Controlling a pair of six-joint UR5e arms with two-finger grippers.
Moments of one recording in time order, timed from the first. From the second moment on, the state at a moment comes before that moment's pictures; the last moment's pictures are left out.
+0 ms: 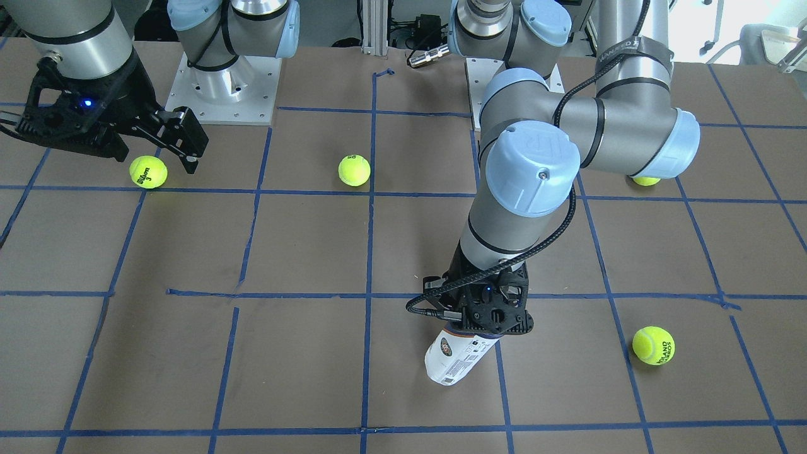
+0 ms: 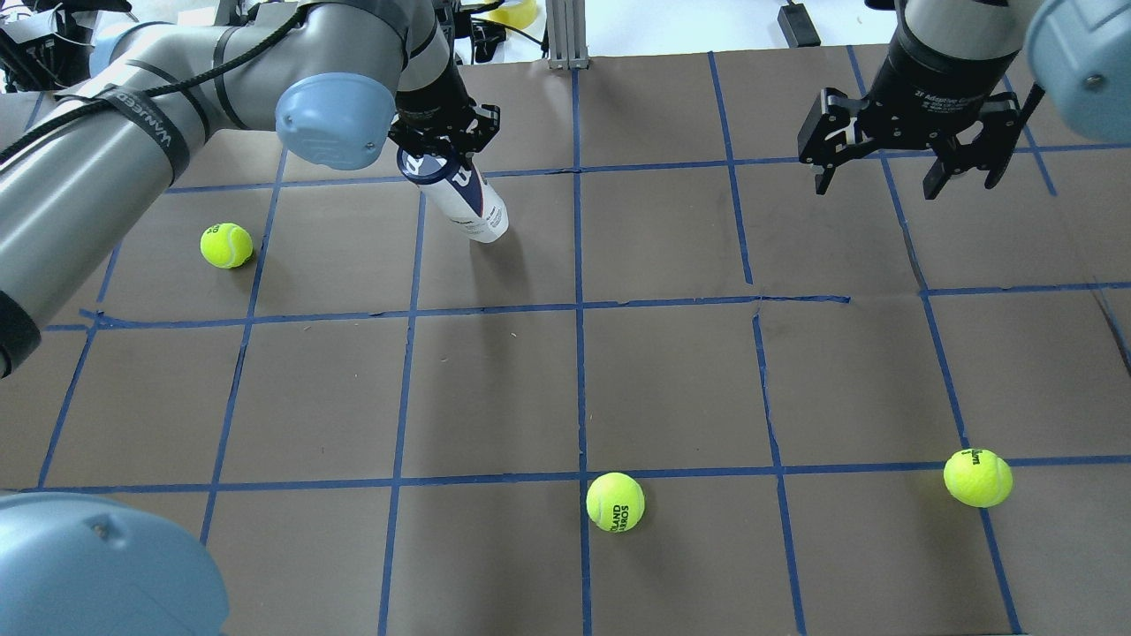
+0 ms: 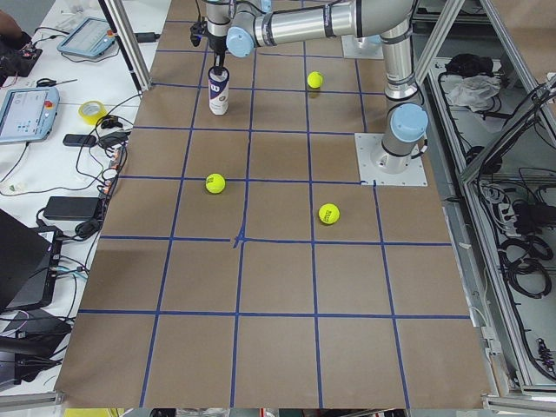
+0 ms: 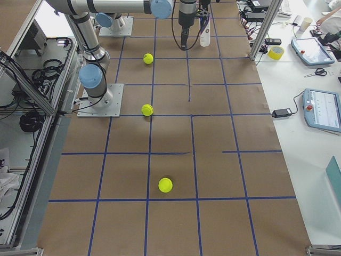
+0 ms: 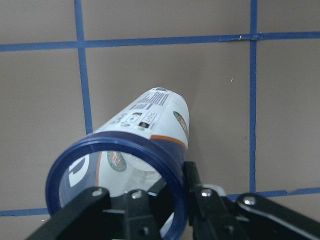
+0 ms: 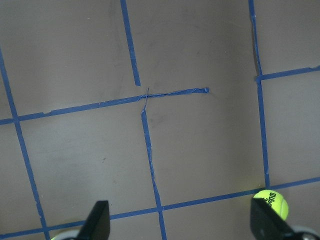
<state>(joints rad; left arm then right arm) -1.72 -2.00 -1.42 -1.16 1.53 -0.12 1.53 -1.56 1.55 -1.55 -1.62 0.12</state>
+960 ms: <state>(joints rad) -1.73 -1.93 -1.39 -1.26 1.53 -0.12 1.53 -1.56 1.55 -1.56 -1.62 0.11</state>
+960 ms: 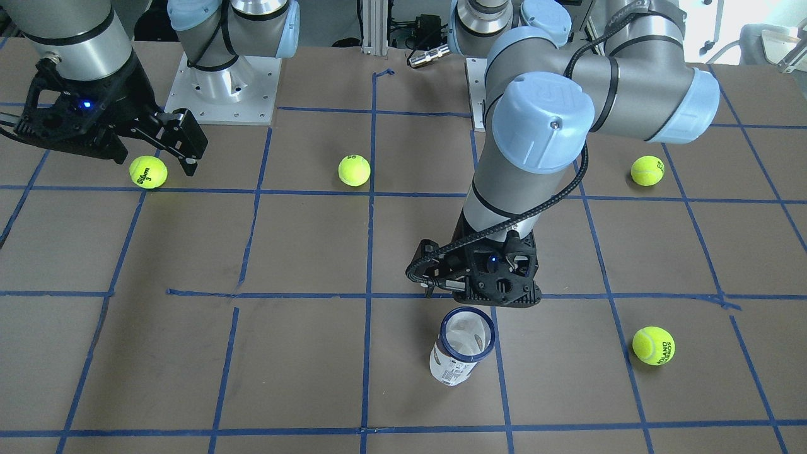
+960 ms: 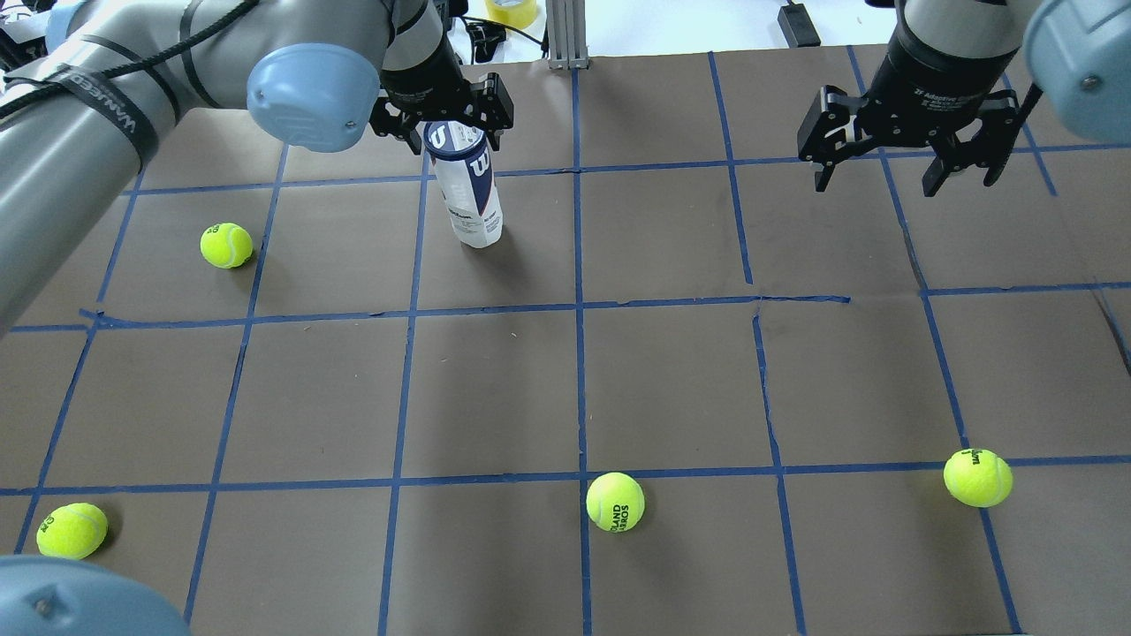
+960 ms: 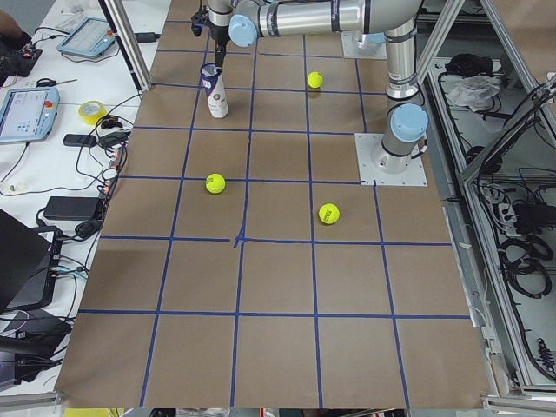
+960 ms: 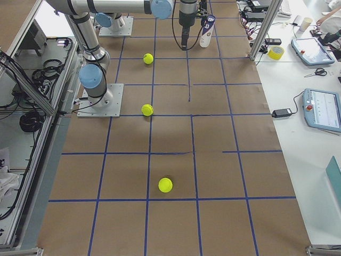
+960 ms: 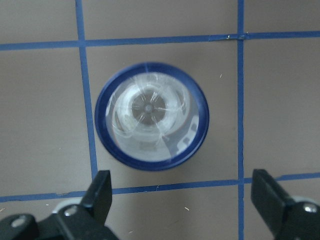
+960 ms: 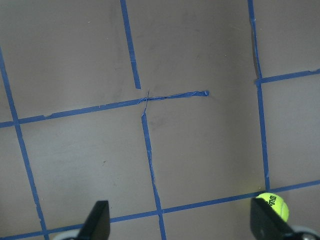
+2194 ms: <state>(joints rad) -1.53 -1.65 -1.56 -1.47 1.54 0.09 1.53 -1.56 1.55 -1.56 -1.62 0.11</state>
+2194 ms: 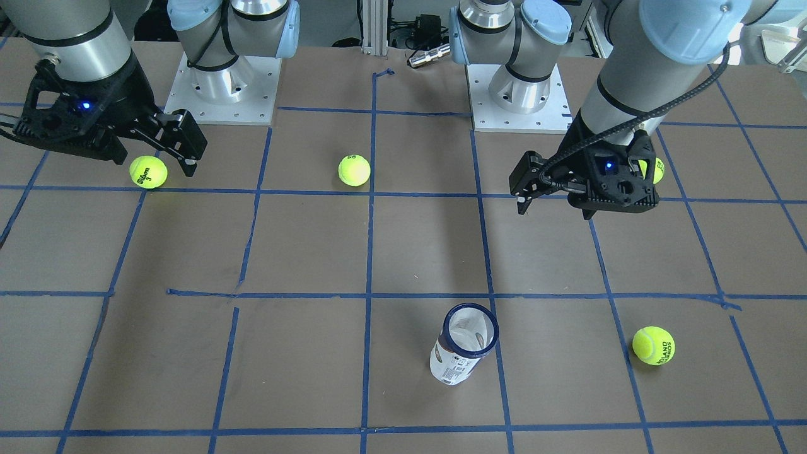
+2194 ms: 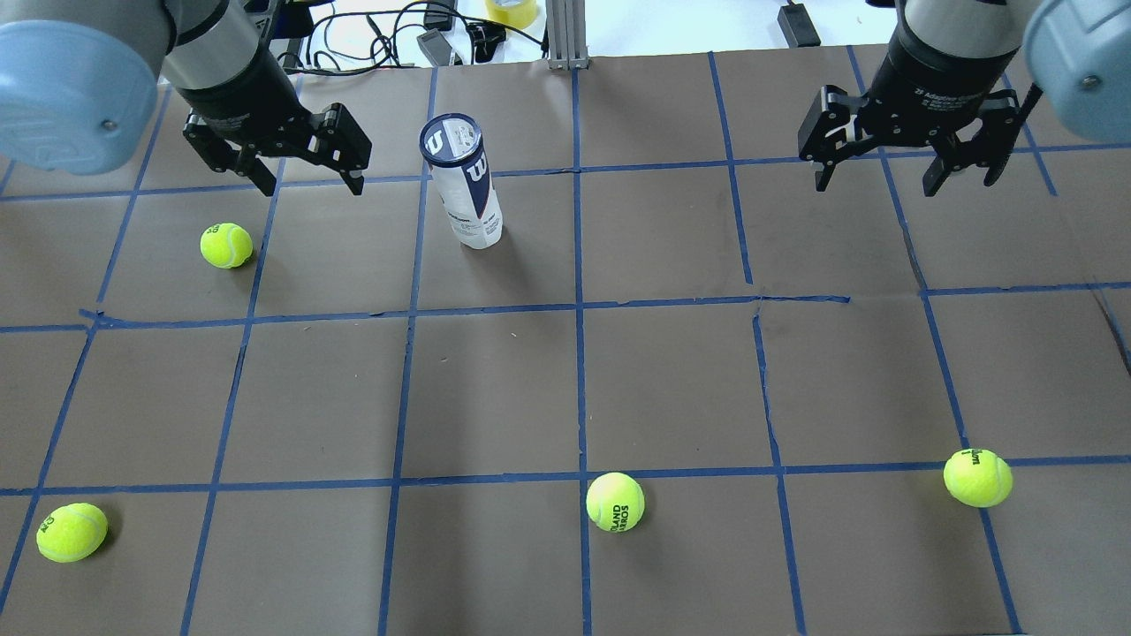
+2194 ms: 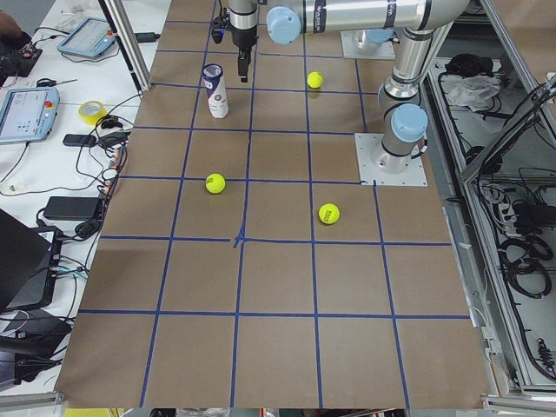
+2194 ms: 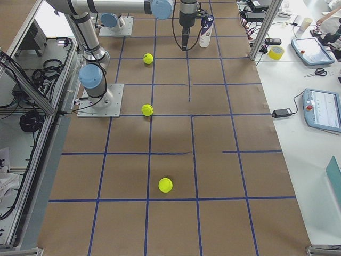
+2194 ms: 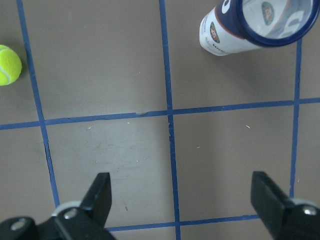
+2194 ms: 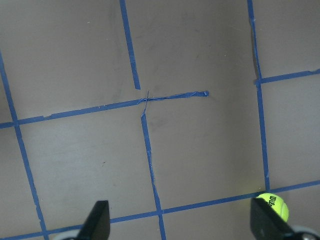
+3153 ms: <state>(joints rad) -1.51 -1.58 -1.58 -1.54 1.55 0.08 1.53 -1.56 1.55 -1.56 -1.62 0.12</state>
